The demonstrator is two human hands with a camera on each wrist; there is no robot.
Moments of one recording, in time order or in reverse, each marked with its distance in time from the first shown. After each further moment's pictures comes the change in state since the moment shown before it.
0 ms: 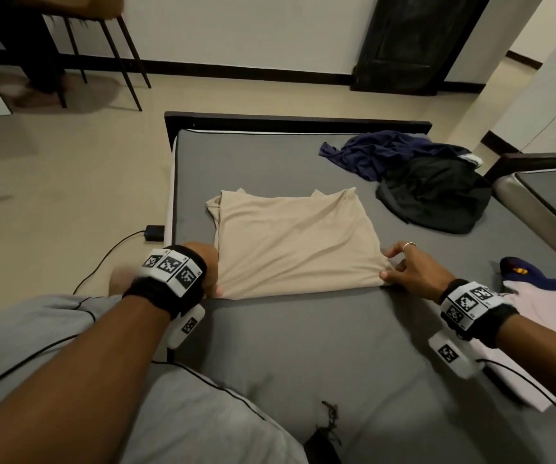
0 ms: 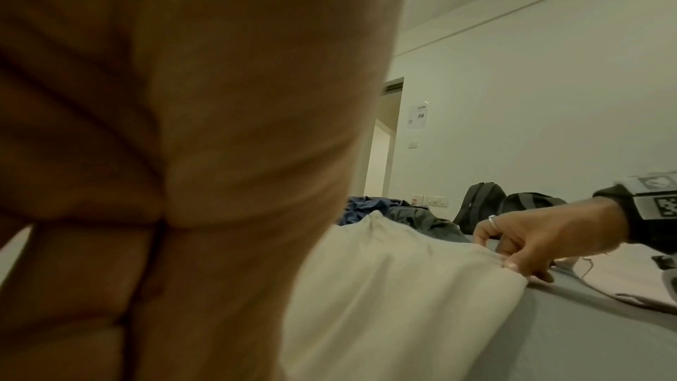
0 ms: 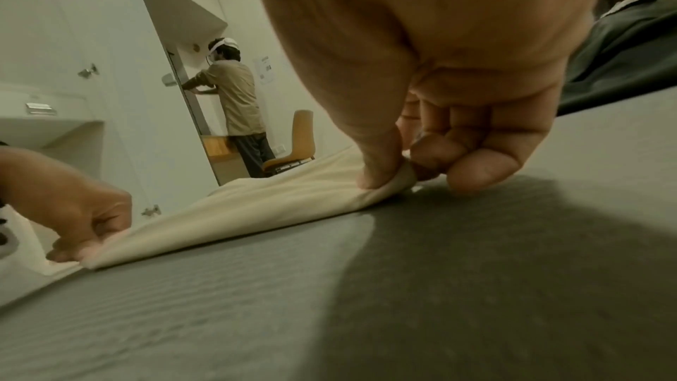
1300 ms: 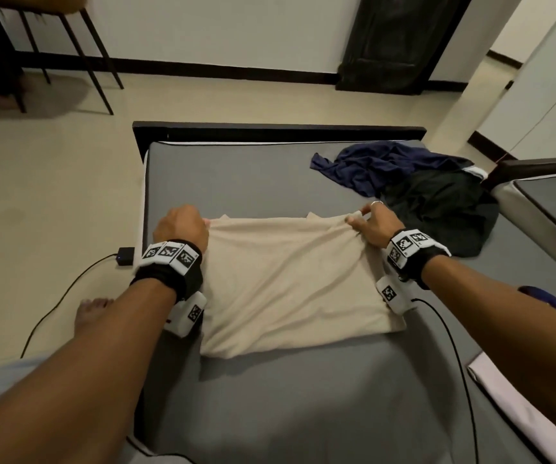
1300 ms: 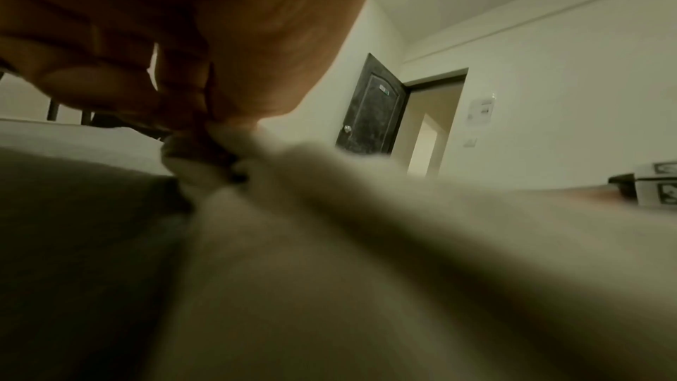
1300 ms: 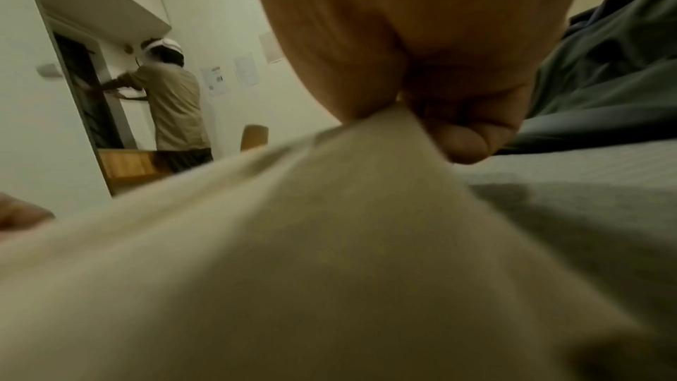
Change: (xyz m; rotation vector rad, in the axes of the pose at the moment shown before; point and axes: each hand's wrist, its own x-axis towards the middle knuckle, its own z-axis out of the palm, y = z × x) left_hand 0.140 -0.012 -0.060 -0.516 0.739 -0.098; right_hand 0.166 -0.068 -0.017 -0.005 0.213 0.092
